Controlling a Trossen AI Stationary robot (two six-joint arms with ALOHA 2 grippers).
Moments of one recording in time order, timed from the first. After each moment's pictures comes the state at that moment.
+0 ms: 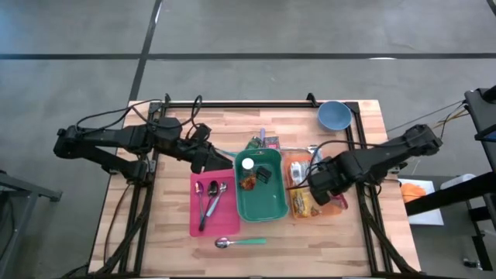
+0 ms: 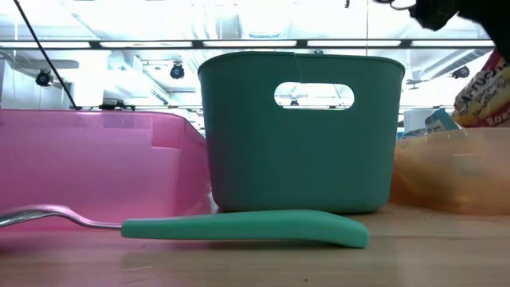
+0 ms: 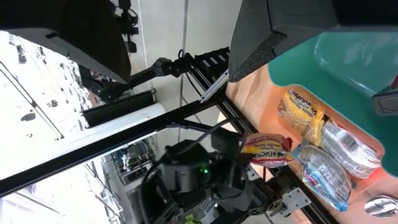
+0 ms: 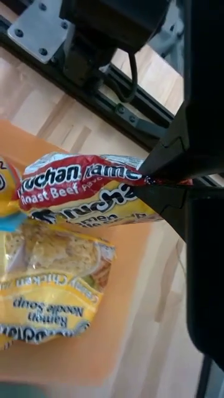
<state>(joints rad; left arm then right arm) -0.06 1.15 1.16 -0.24 0.18 -1.02 0.35 1.40 1.27 -1.56 -0.09 1.45</state>
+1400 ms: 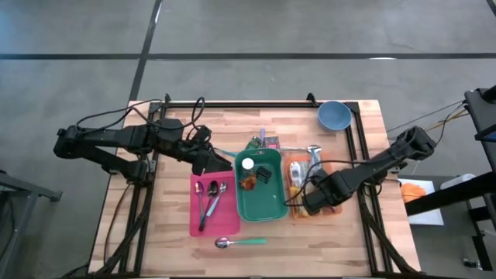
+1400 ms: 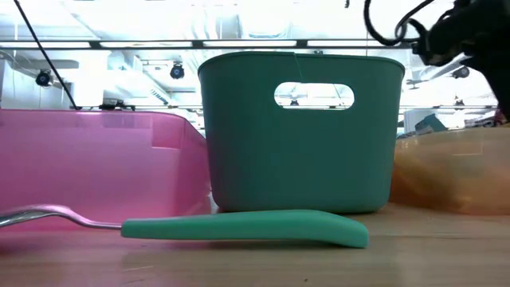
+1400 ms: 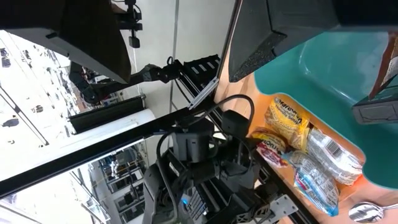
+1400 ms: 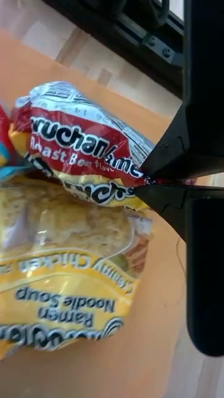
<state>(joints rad) -0.06 1.15 1.16 -0.29 0.18 -1.00 0.46 1.48 1.07 -1.24 0.00 1.61</state>
